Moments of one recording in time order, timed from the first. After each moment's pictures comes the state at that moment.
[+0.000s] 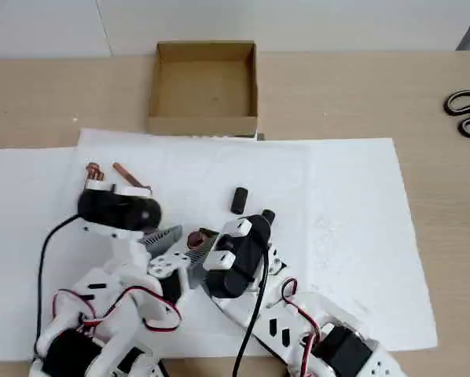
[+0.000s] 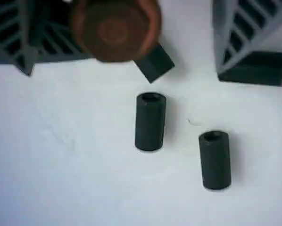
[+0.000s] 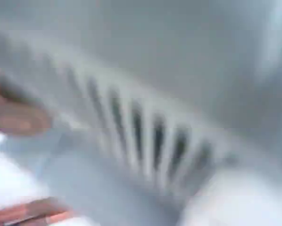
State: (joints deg) left arm 24.4 -88.9 59.1 73.6 25.7; right arm -52.0 -93.3 74.8 48.0 0.0
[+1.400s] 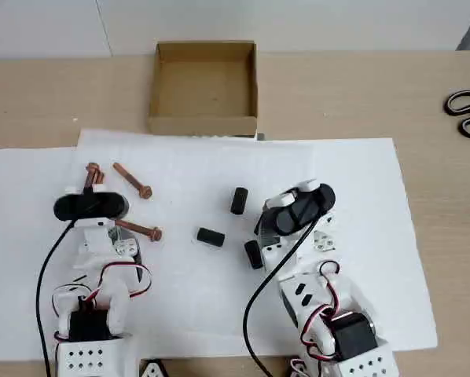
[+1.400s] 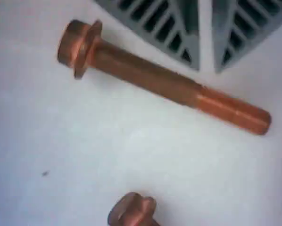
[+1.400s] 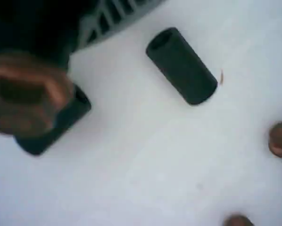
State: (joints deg) left arm -7.6 -88.7 91.4 51.3 6.5; right arm -23.7 -93.3 81.6 50.8 -2.0
